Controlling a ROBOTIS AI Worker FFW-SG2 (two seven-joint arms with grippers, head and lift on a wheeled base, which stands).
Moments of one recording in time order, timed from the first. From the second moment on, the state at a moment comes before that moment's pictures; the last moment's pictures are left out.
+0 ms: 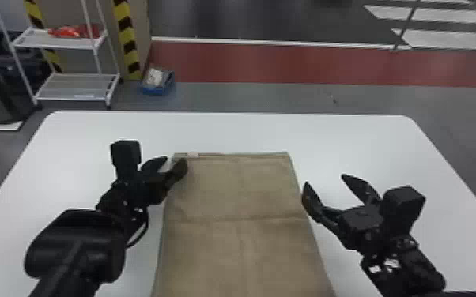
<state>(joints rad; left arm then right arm) -0.22 0.10 -0.18 -1.22 0.24 0.21 -0.13 0.32 -0.08 -0.06 -1.90 -0.05 0.17 0.27</state>
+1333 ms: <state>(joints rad) -0.05 0.10 -0.16 -1.54 0.24 0.30 -0.06 0.30 -0.08 -0.06 -1.87 -0.05 0.14 0.26</state>
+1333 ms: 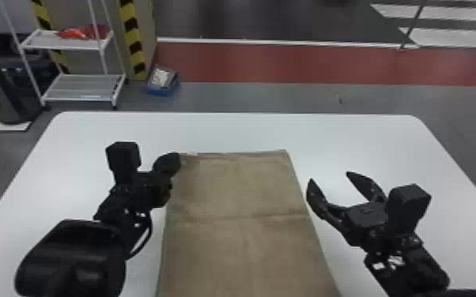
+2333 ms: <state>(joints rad) -0.08 0.04 -0.52 -1.72 0.18 0.57 -0.04 0.35 -0.08 -0.02 -1.86 -0.04 0.10 0.21</state>
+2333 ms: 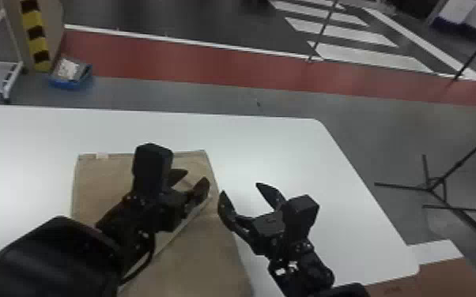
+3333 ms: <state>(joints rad) 0.06 0.08 -0.34 -1.73 0.05 0.30 0.05 0.11 -0.08 0.04 -1.57 -0.05 0.23 0.43</state>
